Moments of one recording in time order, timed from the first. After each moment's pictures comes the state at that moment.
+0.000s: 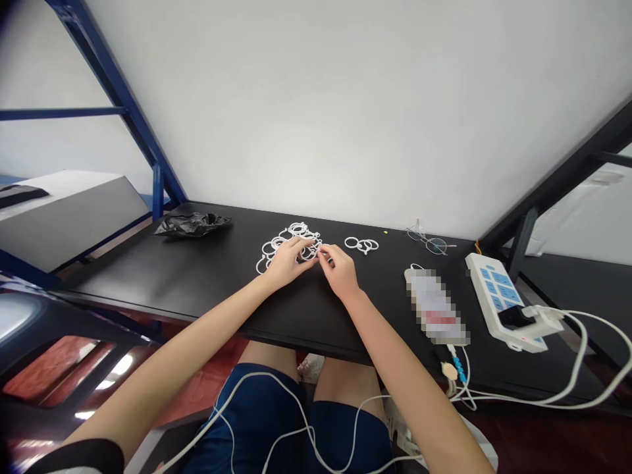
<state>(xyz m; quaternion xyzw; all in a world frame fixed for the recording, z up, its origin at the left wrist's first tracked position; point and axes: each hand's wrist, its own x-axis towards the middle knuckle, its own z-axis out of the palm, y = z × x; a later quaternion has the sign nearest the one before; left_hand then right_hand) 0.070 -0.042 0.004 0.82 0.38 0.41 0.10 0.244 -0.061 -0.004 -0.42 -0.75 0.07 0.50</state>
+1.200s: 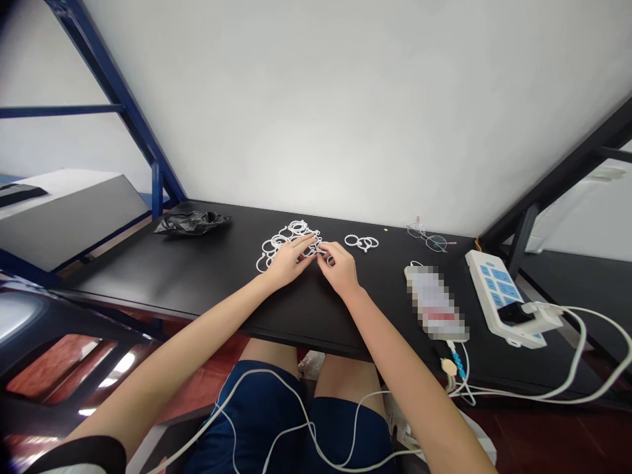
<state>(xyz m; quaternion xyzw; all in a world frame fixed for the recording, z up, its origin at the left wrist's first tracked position) 0.070 -0.041 -0.001 0.84 0.38 0.37 0.07 0.244 -0.059 -0.006 -0.43 -0.75 0.06 0.50</state>
